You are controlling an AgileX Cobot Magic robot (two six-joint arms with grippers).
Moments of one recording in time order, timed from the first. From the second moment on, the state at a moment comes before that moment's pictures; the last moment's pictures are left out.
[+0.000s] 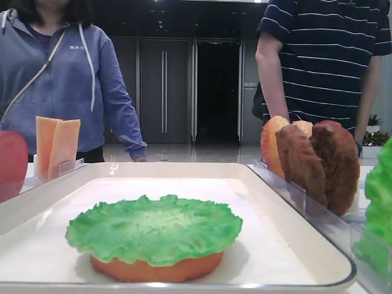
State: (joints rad) left arm -0.33 1.34 -0.98 0.06 0.92 -0.42; right arm 0.00 -0.01 -0.50 0.05 1.13 0.03
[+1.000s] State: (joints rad) left arm -0.46 1.55 -1.03 0.16 0.87 -0.58; right arm 0.00 -0.01 -0.50 0.05 1.13 0.03
